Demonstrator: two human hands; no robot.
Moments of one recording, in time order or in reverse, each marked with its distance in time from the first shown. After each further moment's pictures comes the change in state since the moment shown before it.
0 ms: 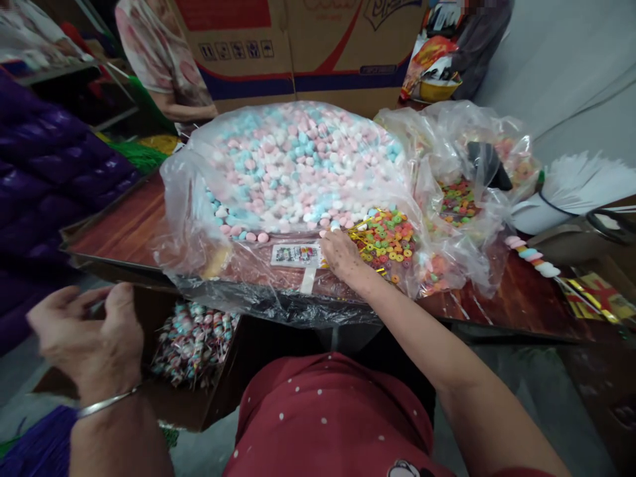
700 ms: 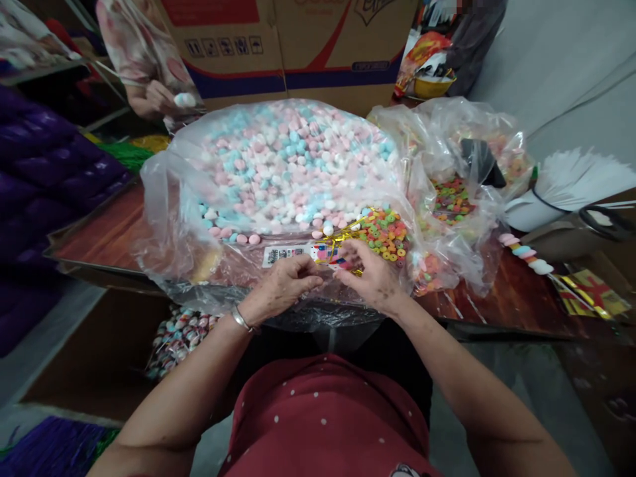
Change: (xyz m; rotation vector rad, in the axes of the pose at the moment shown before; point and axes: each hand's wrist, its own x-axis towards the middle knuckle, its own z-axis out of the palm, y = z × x) left_hand -0.066 0.139 0.120 -0.395 -1.269 0.248; right_hand -0.084 0.016 -0.031 0.737 0.382 0.077
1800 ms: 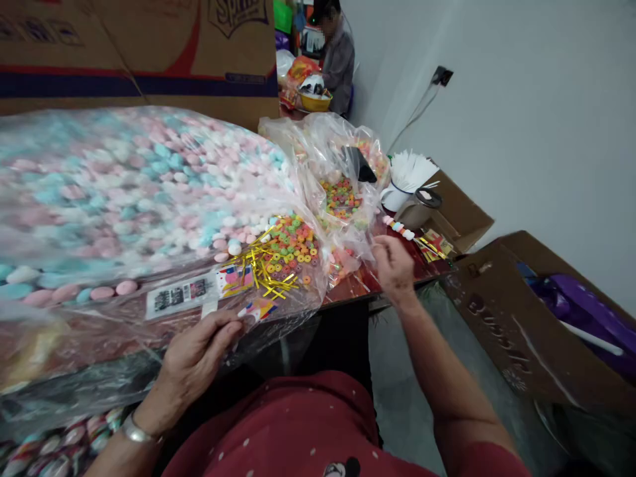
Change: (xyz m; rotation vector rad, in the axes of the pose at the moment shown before) left_hand -0.034 -0.011 0.037 0.123 0.125 0.265; right_hand -0.101 0.055 -0.138 -0.801 0.470 0.400
